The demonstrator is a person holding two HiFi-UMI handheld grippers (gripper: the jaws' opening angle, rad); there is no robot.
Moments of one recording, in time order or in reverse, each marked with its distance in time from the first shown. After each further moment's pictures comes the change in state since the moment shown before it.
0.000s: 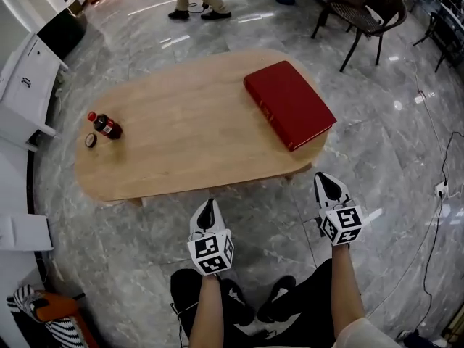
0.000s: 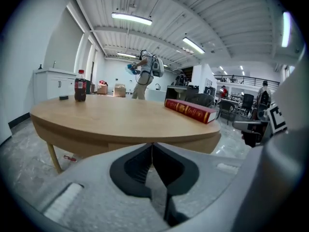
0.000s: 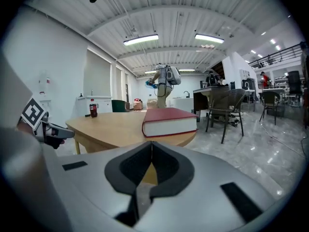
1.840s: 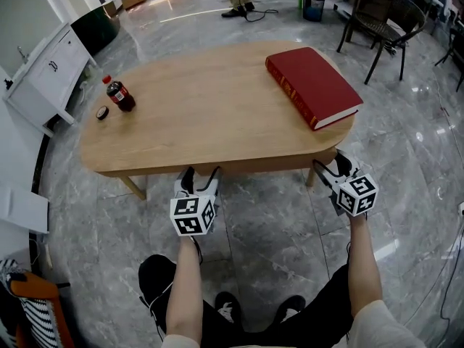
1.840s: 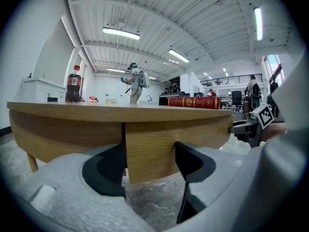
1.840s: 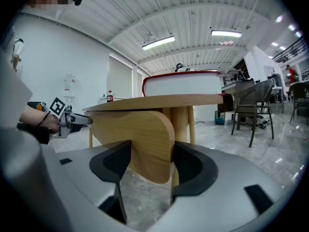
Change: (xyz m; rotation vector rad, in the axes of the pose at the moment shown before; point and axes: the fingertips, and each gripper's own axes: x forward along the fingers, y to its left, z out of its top) left arm 0.070 0.066 -0.037 0.136 -0.195 -0.084; right arm 0.086 -0.002 -0.089 -0.099 -0.080 0.271
